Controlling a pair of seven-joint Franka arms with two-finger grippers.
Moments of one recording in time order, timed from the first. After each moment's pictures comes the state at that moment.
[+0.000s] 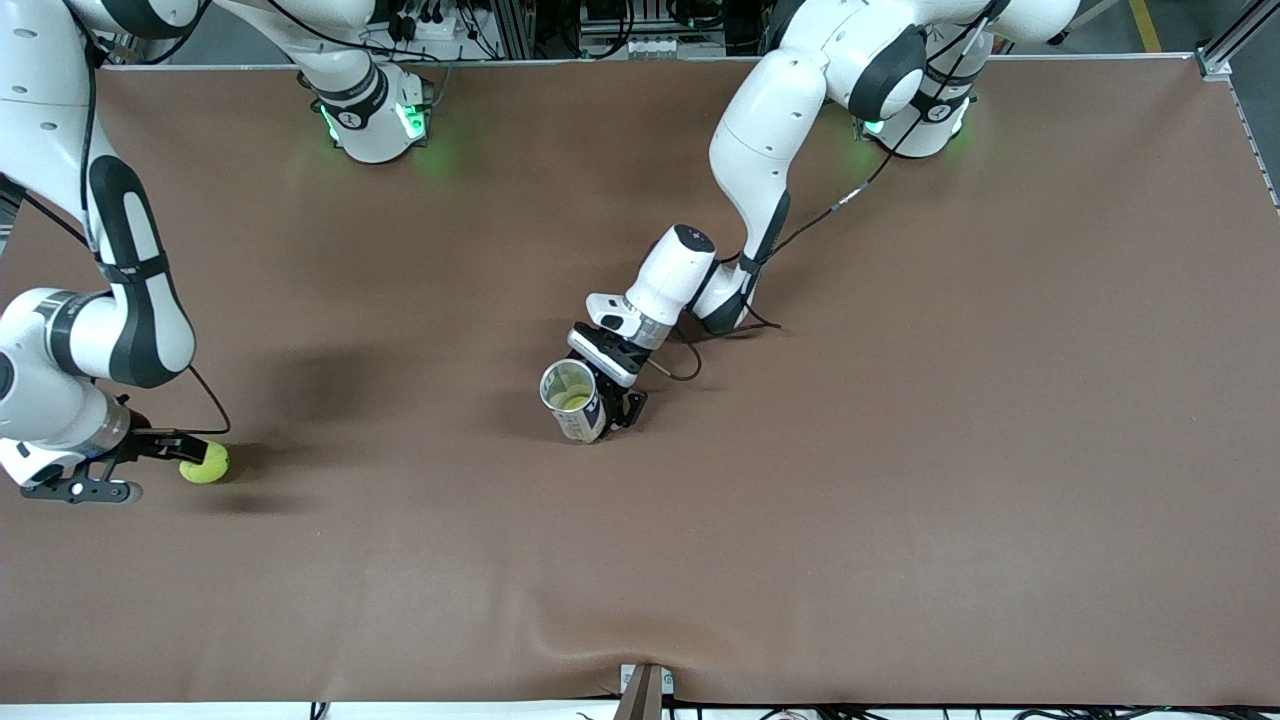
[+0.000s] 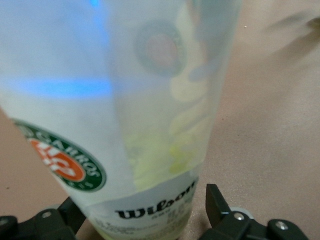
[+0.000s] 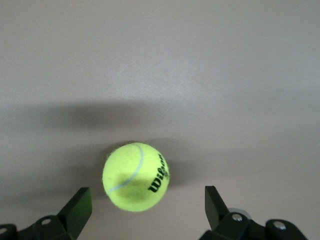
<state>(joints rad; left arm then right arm) -0.95 1.15 0.04 -1.43 -0.41 3.54 0.22 -0.21 0.61 -0.05 -1.70 -0.16 2.37 -0.10</state>
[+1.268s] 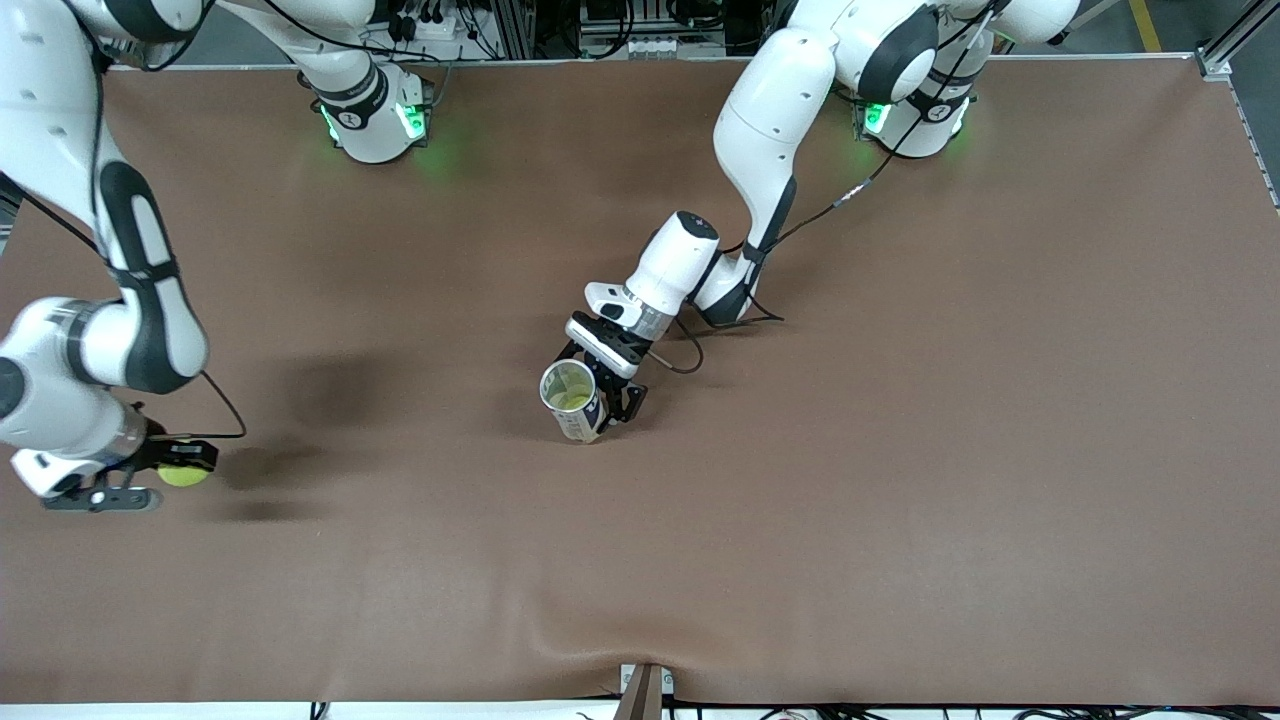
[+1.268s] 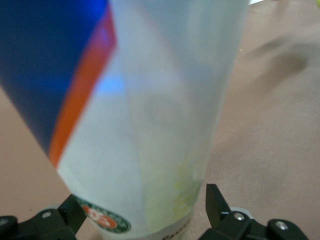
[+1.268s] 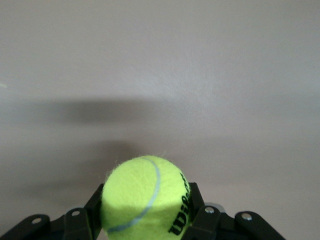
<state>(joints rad) -0.95 1.05 0.04 -1.51 -0.41 3.55 0.22 -0.21 0.57 0.01 -1.61 -0.12 2.22 -0.13</state>
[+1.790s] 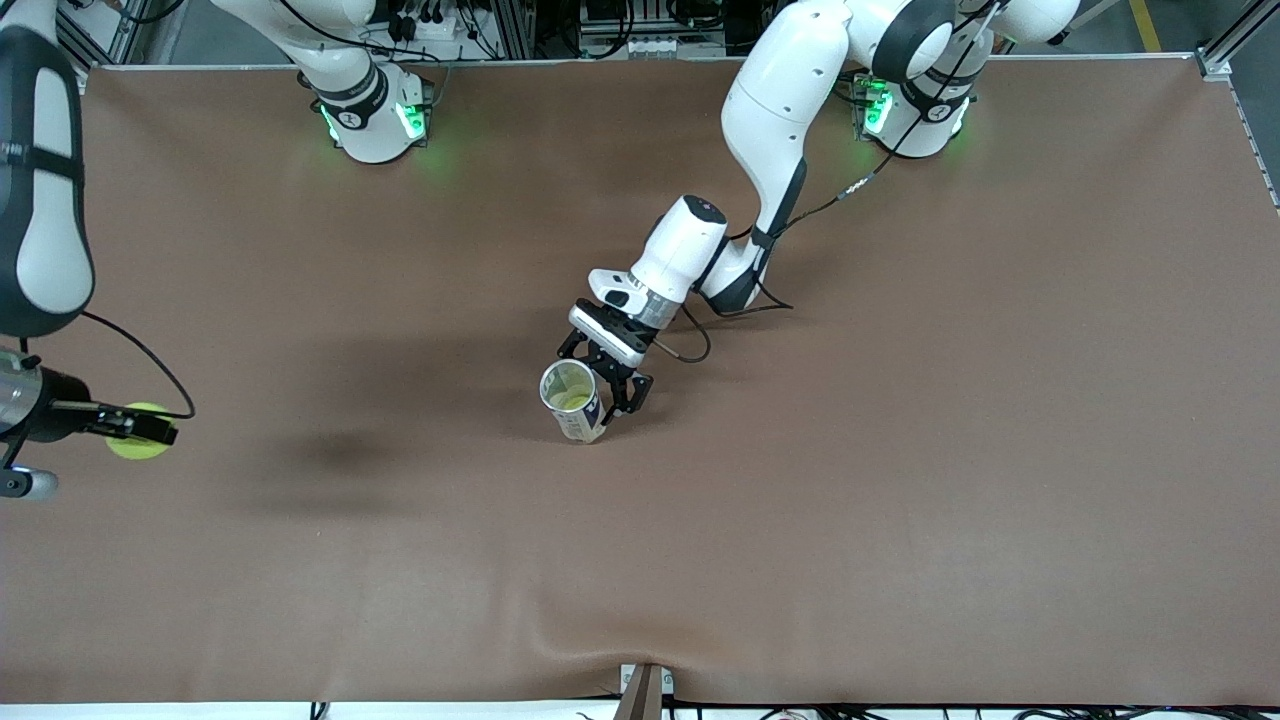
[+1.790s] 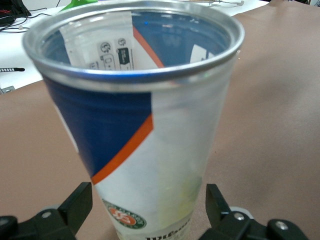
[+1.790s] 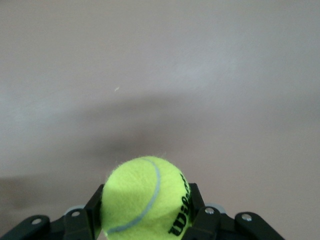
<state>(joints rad) -0.95 0.96 0.04 -1.61 -0.41 3.55 0.22 -0.11 0.41 0.03 -1.39 0.02 1.75 0.12</state>
